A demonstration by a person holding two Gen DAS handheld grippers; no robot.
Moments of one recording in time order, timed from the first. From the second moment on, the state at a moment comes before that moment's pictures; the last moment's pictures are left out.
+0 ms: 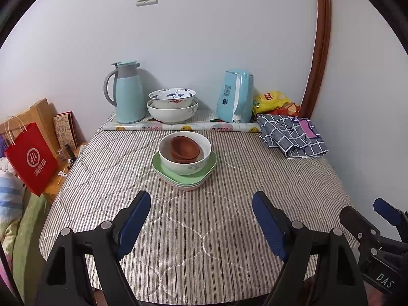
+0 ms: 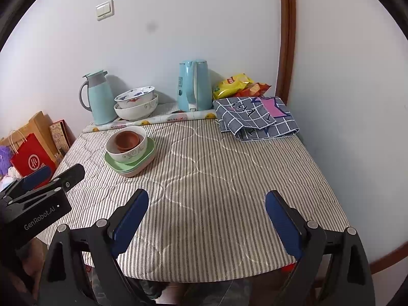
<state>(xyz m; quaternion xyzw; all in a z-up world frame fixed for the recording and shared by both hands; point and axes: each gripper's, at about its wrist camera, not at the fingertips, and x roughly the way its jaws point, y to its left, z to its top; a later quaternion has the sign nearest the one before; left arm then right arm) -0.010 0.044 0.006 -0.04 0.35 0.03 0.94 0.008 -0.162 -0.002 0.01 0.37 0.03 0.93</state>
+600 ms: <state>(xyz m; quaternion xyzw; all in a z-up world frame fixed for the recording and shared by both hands) -0.012 0.042 0.008 -0.04 0.34 0.03 0.94 0.007 -0.163 -0.002 0.01 0.37 0.03 0.93</state>
